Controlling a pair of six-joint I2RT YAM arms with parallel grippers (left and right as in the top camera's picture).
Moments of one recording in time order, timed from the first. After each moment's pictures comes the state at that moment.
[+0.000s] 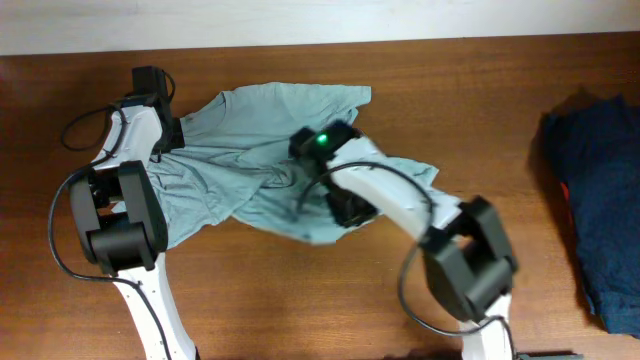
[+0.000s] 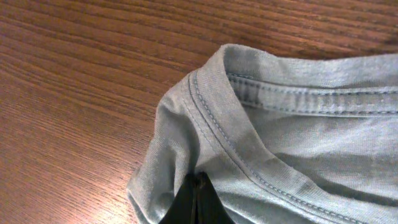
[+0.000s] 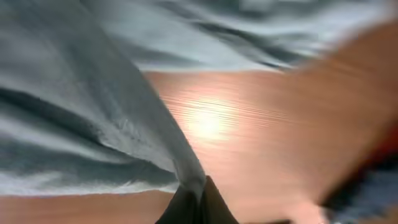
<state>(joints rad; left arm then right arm) 0.13 2.34 1.79 -0.73 -0.31 -0.05 0.66 2.07 1.74 -1.50 0.28 0.38</state>
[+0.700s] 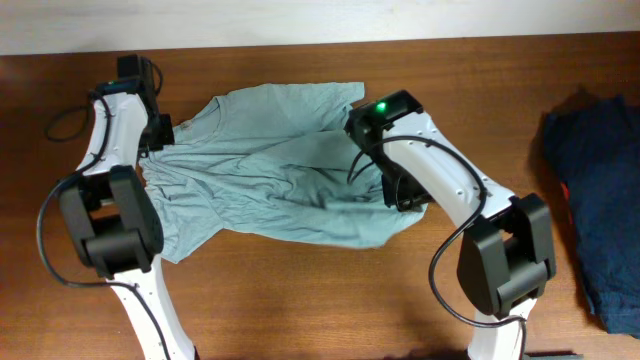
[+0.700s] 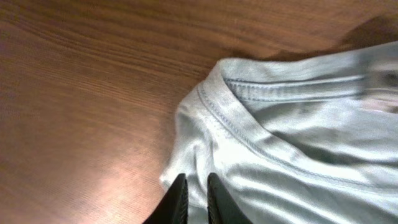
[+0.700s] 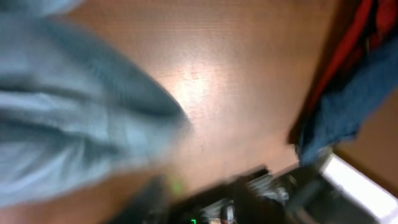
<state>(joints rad) 0.15 2.31 1.94 -0.99 -0.27 -0.03 0.45 2.01 1.72 -1.65 0.36 0.49</state>
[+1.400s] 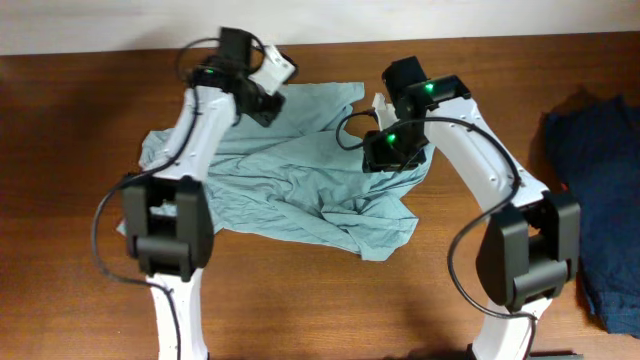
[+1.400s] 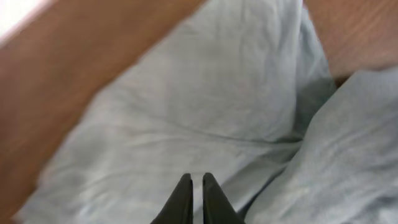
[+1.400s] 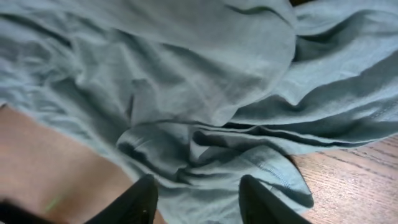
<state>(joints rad) -0.20 2.28 1.96 -0.74 0.24 0.51 0.27 1.98 1.71 -1.17 -0.31 0.12</state>
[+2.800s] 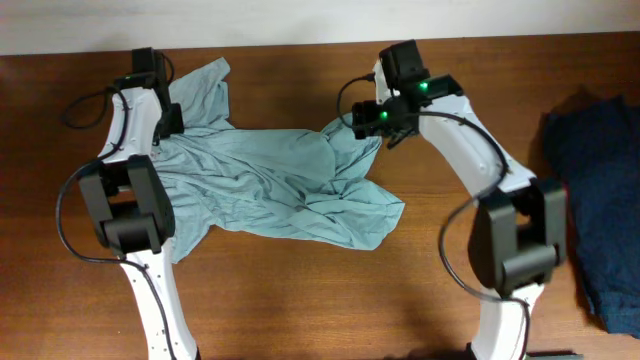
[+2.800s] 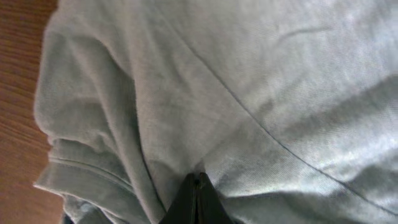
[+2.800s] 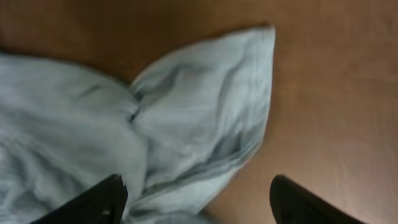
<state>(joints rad) 0.12 2.51 2.13 -0.94 -0.28 0.00 0.26 2.08 1.73 -0.77 -0.16 0.20</state>
